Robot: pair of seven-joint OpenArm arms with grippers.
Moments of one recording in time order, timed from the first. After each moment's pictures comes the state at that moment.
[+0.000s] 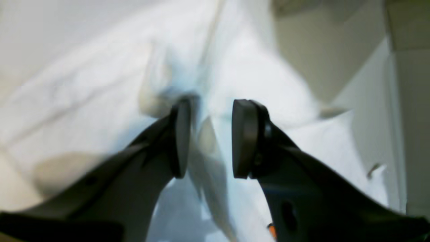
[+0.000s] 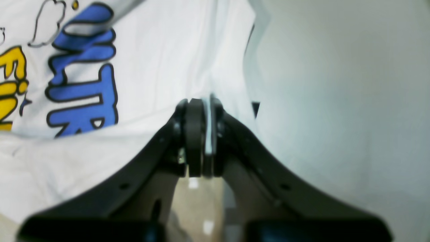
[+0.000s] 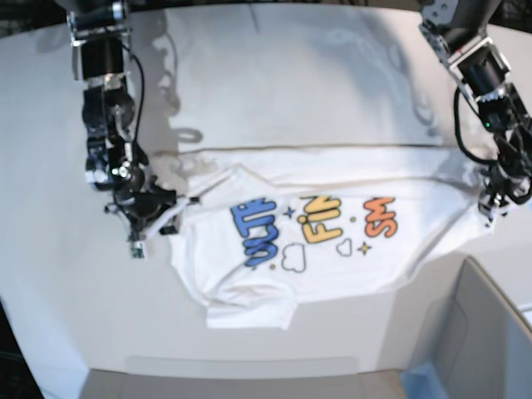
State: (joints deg) left arm -15.3 -21.5 -37.3 66.3 -40.1 8.0 47.7; right arm 11.4 12.8 -5.7 86.3 21.5 4.5 -45.6
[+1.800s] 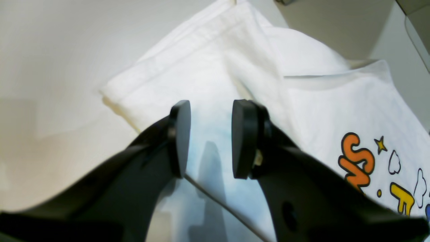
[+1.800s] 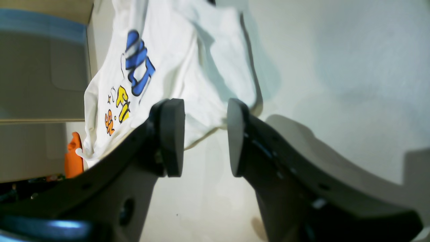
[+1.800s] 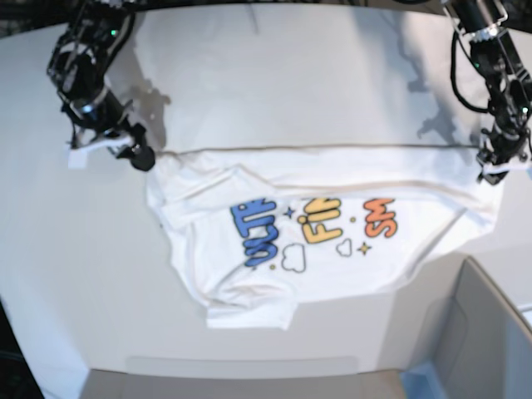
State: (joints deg) left arm 5.9 -21.4 -33.0 86.5 -40.9 7.7 40.9; right arm -11.1 0.3 28.5 101.2 53.1 4.6 -57.8
